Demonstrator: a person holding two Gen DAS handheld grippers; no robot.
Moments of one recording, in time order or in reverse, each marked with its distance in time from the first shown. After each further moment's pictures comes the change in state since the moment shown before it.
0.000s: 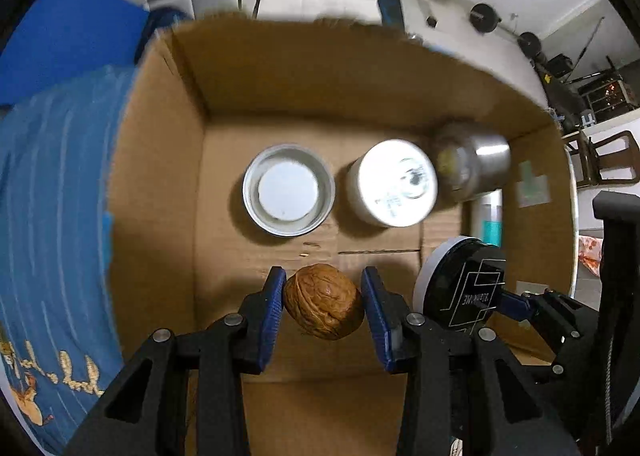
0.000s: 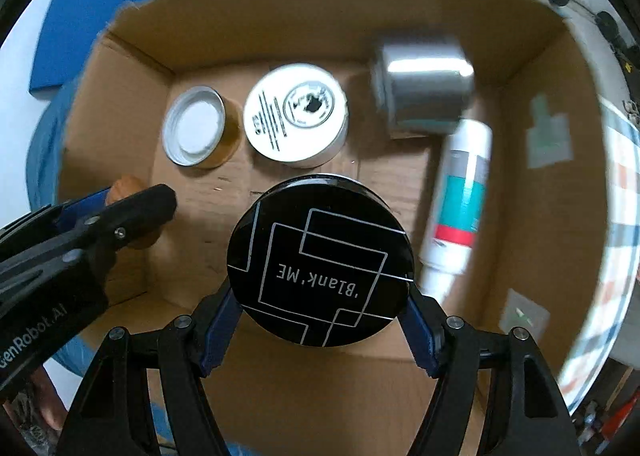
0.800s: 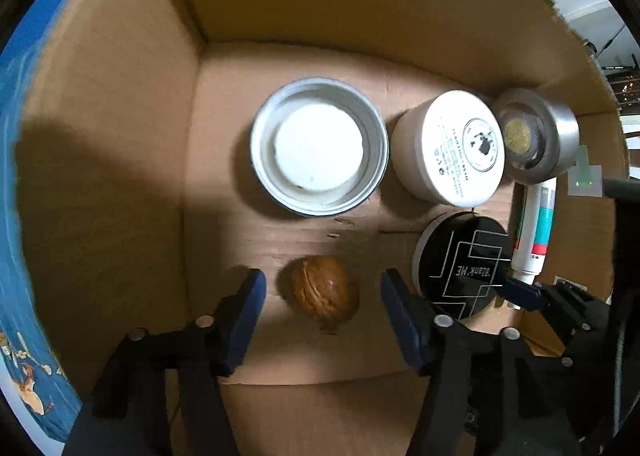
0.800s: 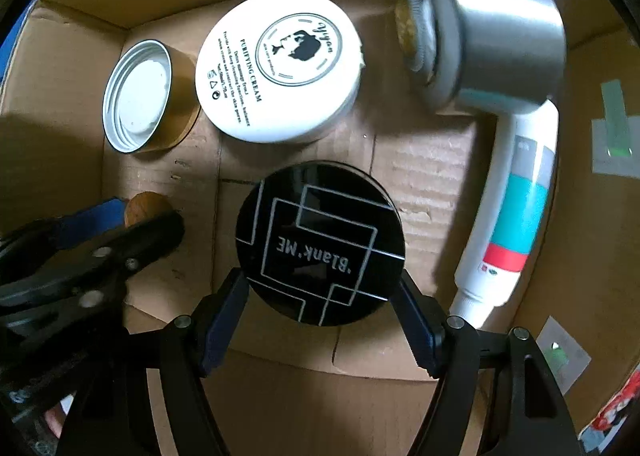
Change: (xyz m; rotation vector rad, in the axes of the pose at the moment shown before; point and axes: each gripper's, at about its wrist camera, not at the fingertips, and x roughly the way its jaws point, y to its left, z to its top) left arm 0.040 0.012 -0.004 -0.041 0.160 0.025; right arm 0.055 0.009 0.013 0.014 0.156 -0.029
